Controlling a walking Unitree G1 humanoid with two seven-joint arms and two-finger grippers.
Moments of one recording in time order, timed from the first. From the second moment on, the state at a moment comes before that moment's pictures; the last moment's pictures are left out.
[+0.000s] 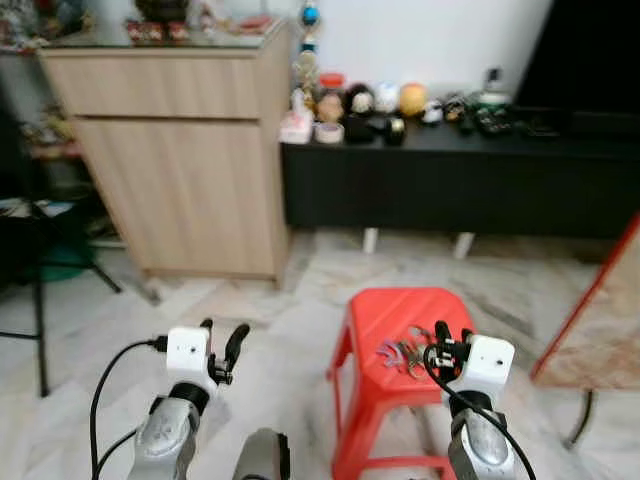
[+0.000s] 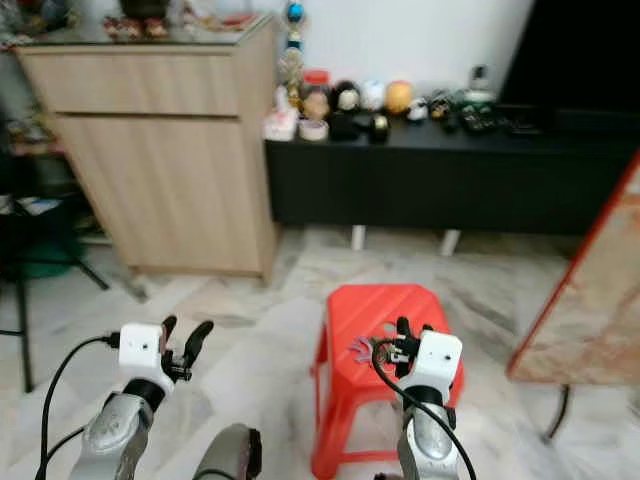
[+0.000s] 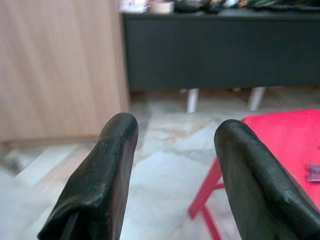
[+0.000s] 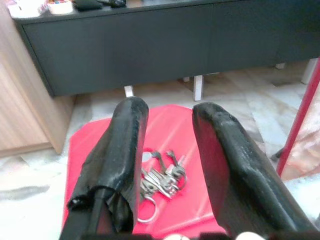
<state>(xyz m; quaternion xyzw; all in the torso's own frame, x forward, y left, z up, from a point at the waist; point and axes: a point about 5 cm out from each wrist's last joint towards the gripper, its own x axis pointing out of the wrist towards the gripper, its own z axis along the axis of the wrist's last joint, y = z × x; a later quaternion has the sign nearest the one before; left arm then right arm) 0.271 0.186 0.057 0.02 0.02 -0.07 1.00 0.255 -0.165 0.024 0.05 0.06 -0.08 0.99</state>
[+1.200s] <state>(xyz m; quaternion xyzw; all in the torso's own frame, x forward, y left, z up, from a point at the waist) 0.266 0.182 0.054 0.01 0.02 -0.07 1.00 0.259 -0.165 0.022 0.05 0.08 -0.08 0.99</state>
